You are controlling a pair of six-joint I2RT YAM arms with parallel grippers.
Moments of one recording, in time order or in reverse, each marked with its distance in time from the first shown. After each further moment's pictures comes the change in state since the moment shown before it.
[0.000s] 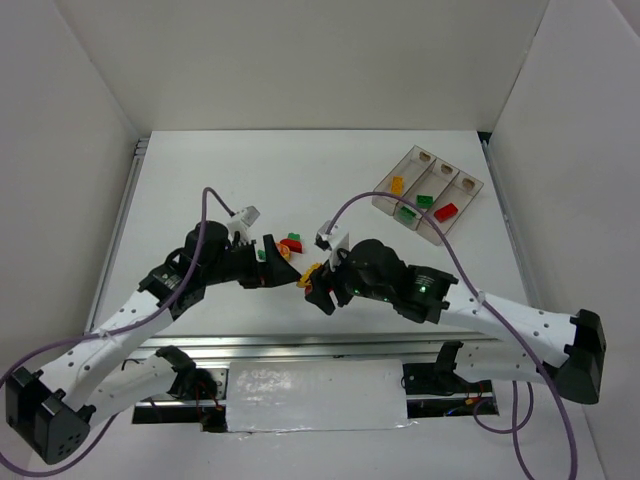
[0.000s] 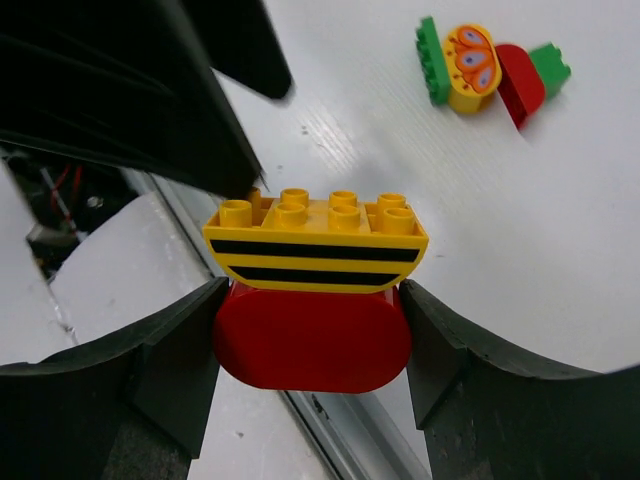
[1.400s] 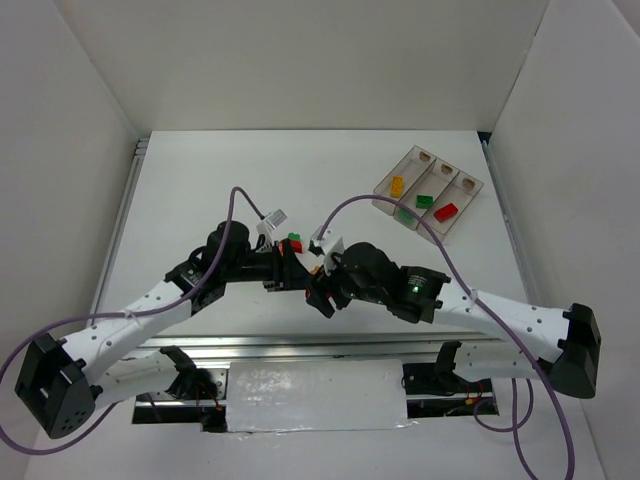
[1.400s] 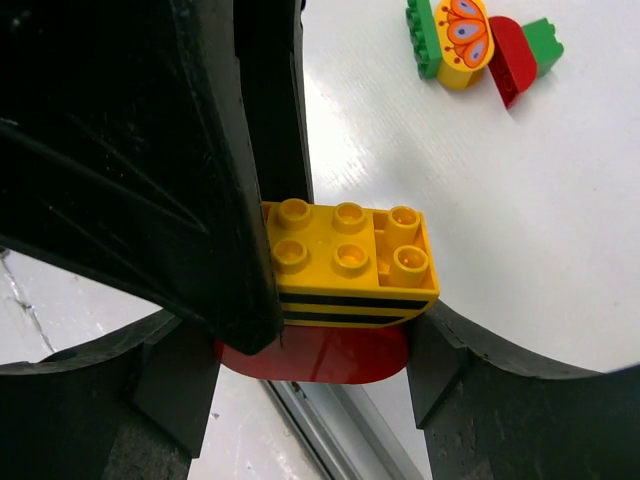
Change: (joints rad) left arm -0.097 0.153 -0.067 0.334 0.263 -0.217; right arm 0.033 0.010 0.016 -0.055 0.022 -0.055
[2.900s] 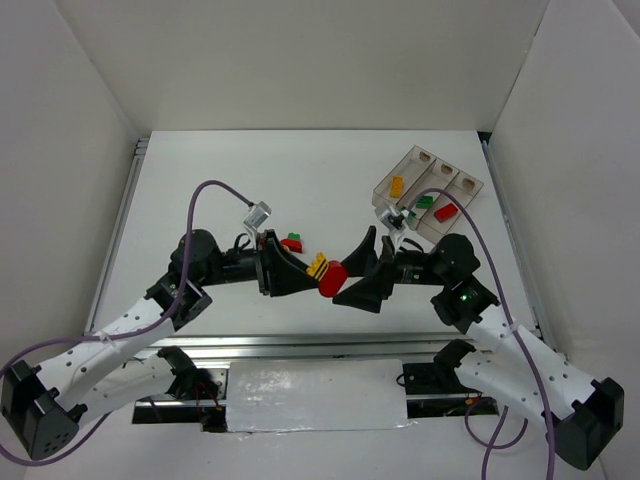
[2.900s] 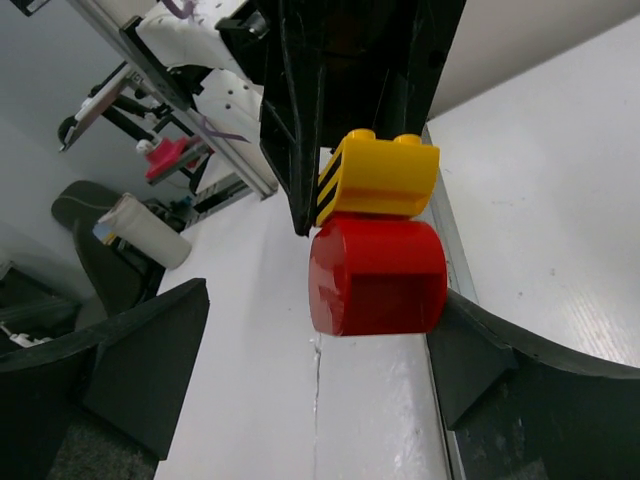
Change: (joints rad) left arm -0.035 -0.158 -0.024 0.347 0.115 0.117; right arm -0.468 -0.357 -0.278 0.651 -0.951 0.487
